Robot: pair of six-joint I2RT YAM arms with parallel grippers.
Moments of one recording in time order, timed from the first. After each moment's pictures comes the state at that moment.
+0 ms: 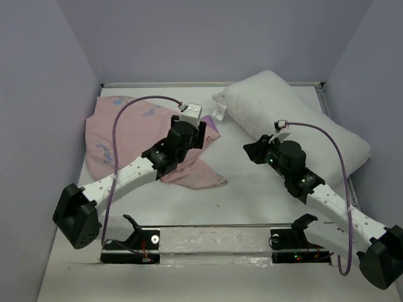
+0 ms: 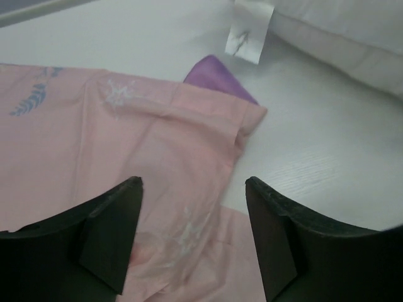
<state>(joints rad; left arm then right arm) -0.76 1.24 0.94 -0.04 -0.44 -0.18 0.55 0.90 0.57 0.13 0.05 0.54</state>
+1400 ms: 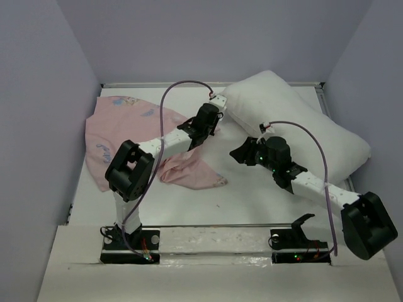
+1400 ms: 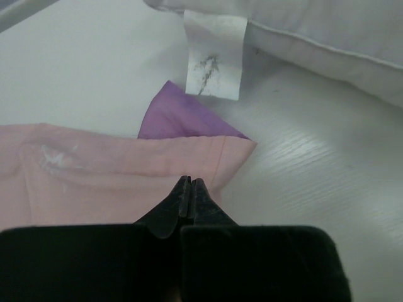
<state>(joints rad) -0.71 1.88 1.33 -0.01 -0.35 -0.02 0.50 1.16 0.54 0.28 -0.19 0.63</state>
